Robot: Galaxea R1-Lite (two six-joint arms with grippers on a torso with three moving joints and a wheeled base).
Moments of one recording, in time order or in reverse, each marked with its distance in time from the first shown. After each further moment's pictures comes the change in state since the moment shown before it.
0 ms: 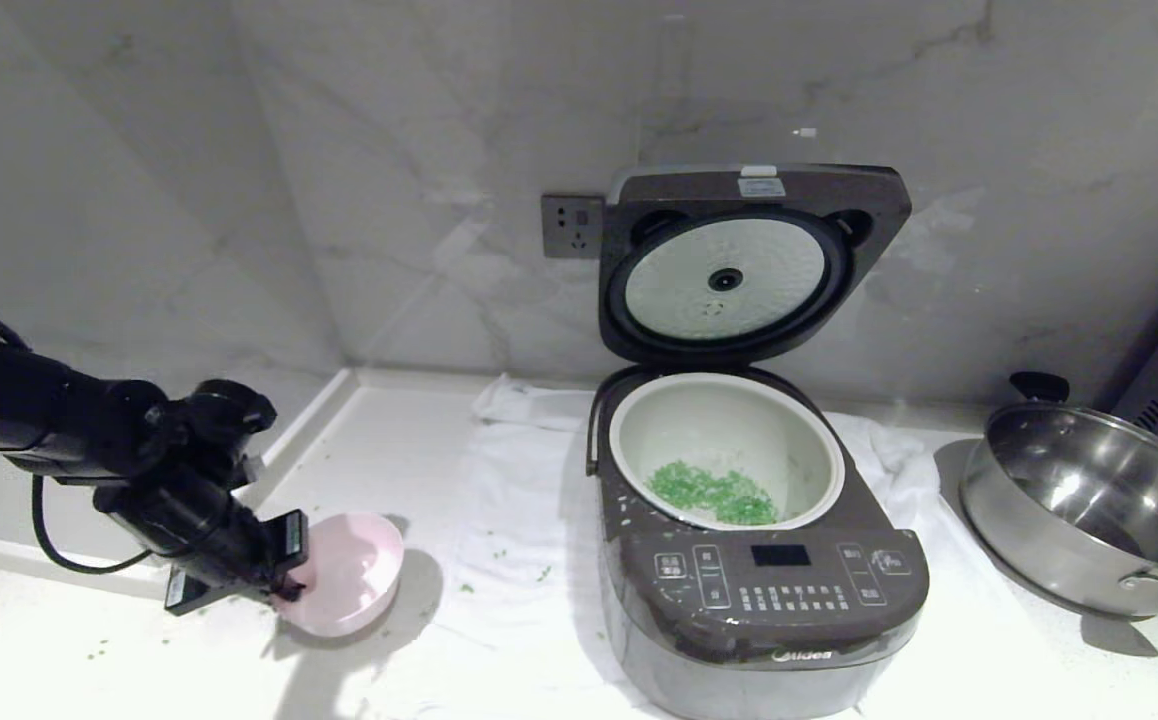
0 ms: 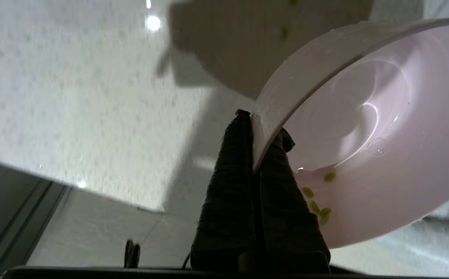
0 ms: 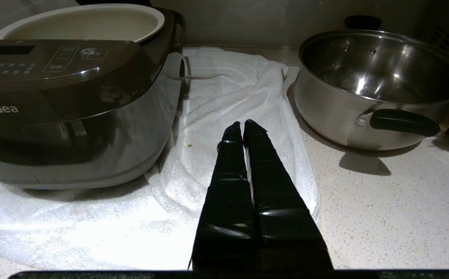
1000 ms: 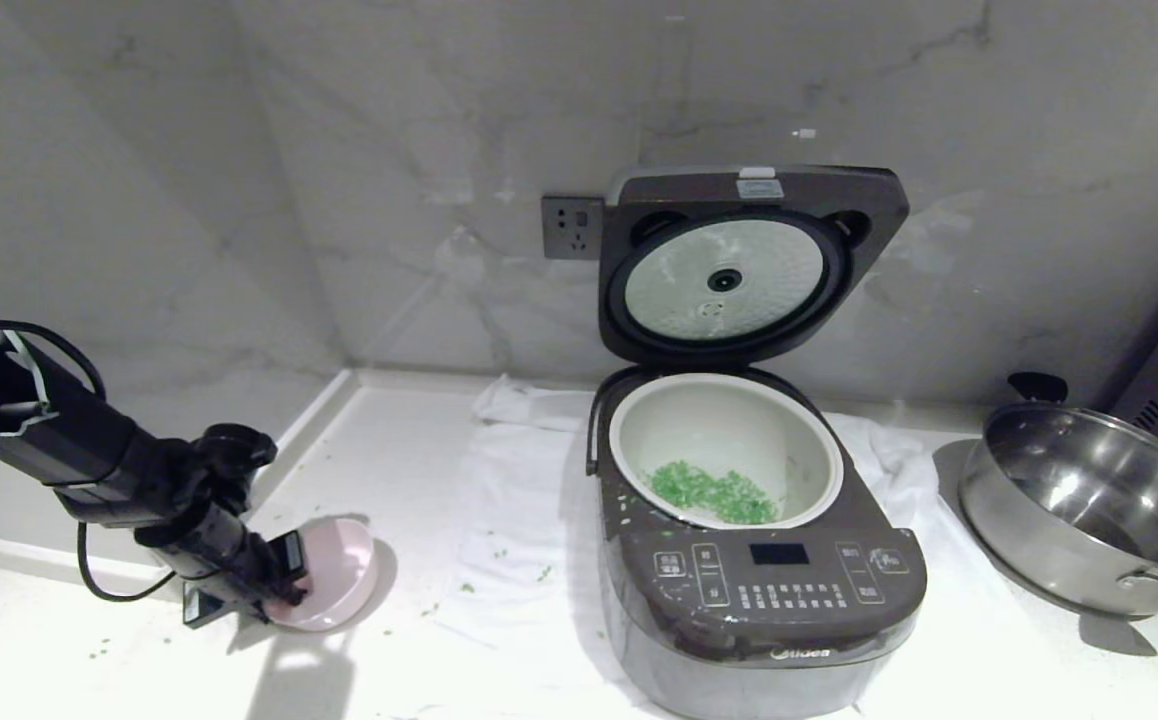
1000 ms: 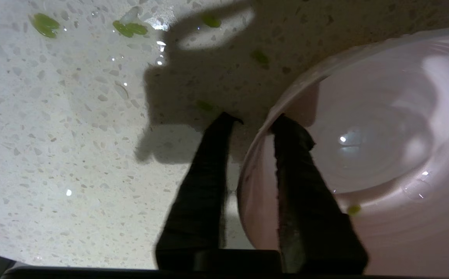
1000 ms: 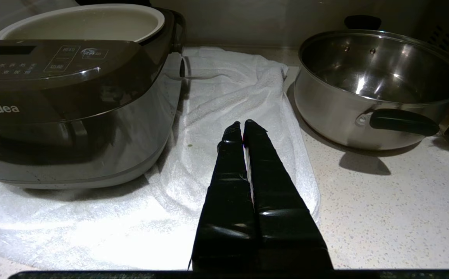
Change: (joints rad) left arm 0.094 0.225 0.033 -0.274 0.111 -0.012; right arm 0.000 0.000 0.000 0.000 0.001 0.000
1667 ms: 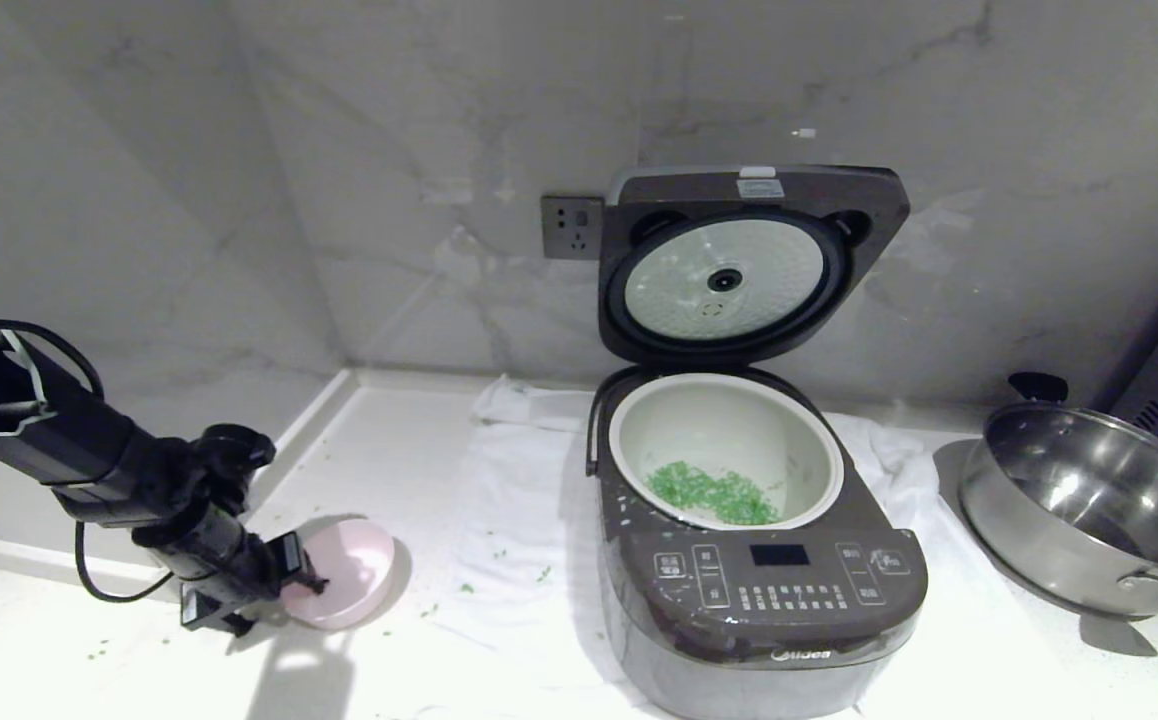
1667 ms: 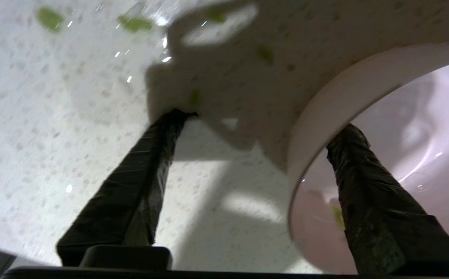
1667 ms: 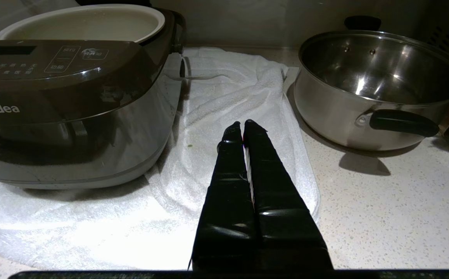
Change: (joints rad) left arm 0.004 -0.012 0.000 0.021 -0.001 -0.010; right arm 0.000 0.000 0.000 0.000 0.000 -0.001
